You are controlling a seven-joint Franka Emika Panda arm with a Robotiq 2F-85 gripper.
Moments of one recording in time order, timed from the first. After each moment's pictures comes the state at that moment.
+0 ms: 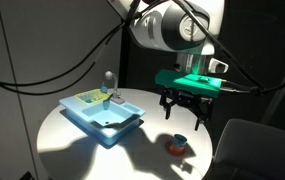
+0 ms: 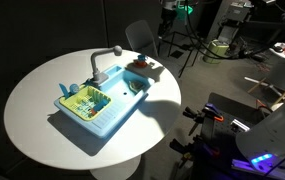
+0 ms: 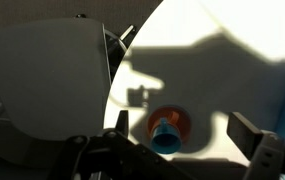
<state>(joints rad) -0.29 0.35 -0.22 -1.82 0.04 2.22 -0.48</state>
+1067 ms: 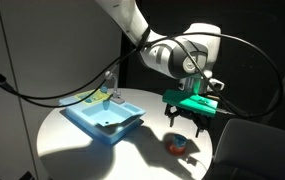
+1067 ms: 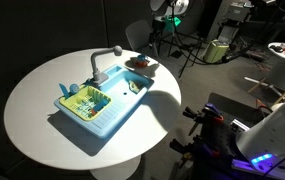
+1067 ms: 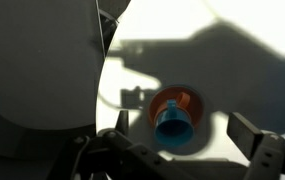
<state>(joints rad) -0.37 0.56 -0.12 -1.67 0.06 2.31 -0.48</state>
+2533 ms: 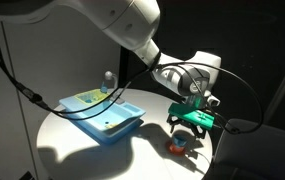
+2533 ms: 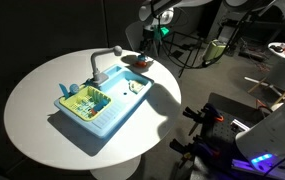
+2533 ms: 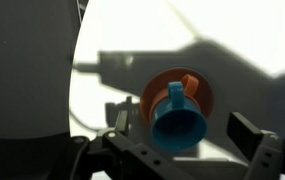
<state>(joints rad) -0.40 0.86 -0.07 -1.32 0.10 2.19 -0.47</state>
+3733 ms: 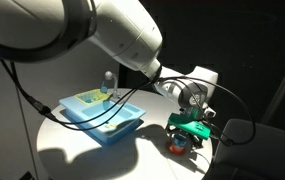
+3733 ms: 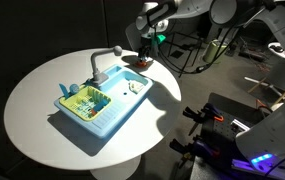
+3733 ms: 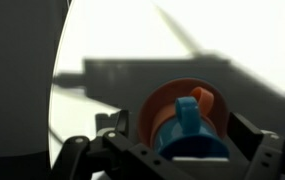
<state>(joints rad) -0.40 1.01 -0.07 -1.16 0.10 2.12 -0.48</state>
